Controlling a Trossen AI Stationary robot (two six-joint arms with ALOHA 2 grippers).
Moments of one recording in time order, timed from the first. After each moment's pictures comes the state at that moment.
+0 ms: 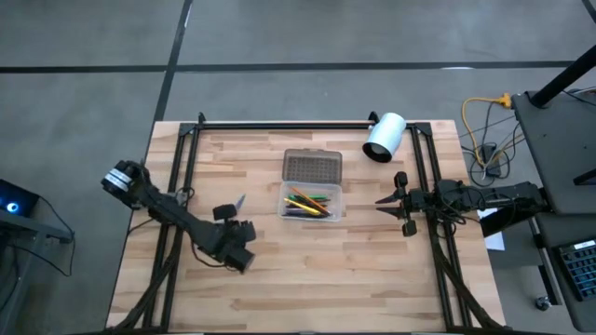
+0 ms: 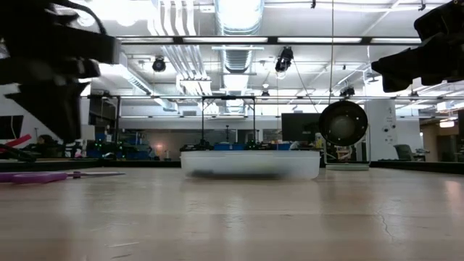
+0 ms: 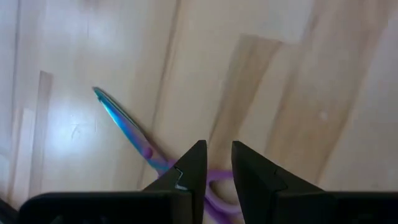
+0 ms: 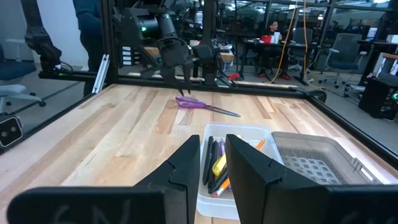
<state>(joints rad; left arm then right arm) -0.54 1.57 0.98 -1.00 -0.42 -0.79 0.10 0.06 0.01 0.01 0.03 -0.03</state>
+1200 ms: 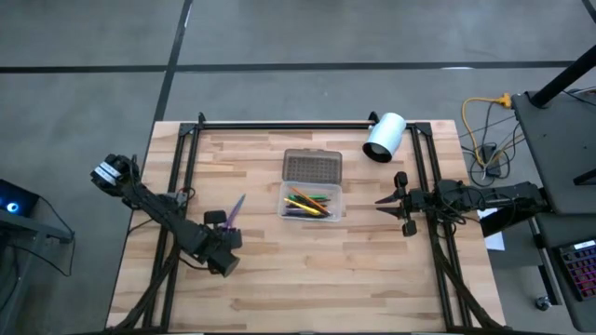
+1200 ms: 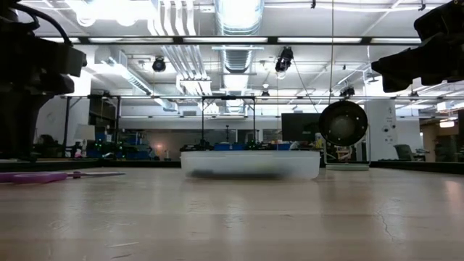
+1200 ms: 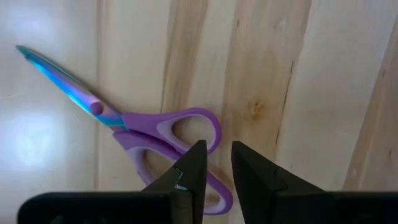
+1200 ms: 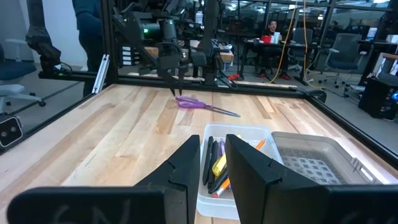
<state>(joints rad) -0.63 1.44 0.82 -0.91 -0.26 -0.76 0.10 0.06 0.01 0.01 0.03 -0.03</state>
